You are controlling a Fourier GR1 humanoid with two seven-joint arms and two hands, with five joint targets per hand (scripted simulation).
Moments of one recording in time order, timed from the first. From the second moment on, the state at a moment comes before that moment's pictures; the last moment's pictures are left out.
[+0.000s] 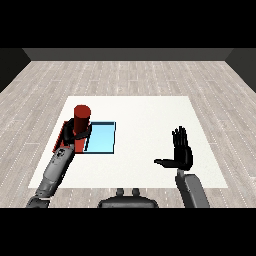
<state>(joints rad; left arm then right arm) -0.37 0.43 -0.15 -1.22 0.21 0.50 -0.22 0.07 -0.20 0.17 -1.85 -0.35 -0.19 -0.25</state>
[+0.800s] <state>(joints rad) -0.57 0.53 -0.14 -0.40 0.04 0.41 -0.07 0.00 -0.17 0.12 -1.65 -0.33 -0.17 -0.32</state>
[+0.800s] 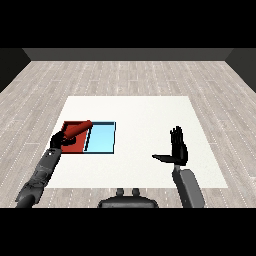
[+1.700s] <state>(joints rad) -0.68 0.50 0.05 -0.25 0.19 0.19 -0.36 -0.09 -0.15 0.08 -1.55 -0.35 -0.11 -0.37</state>
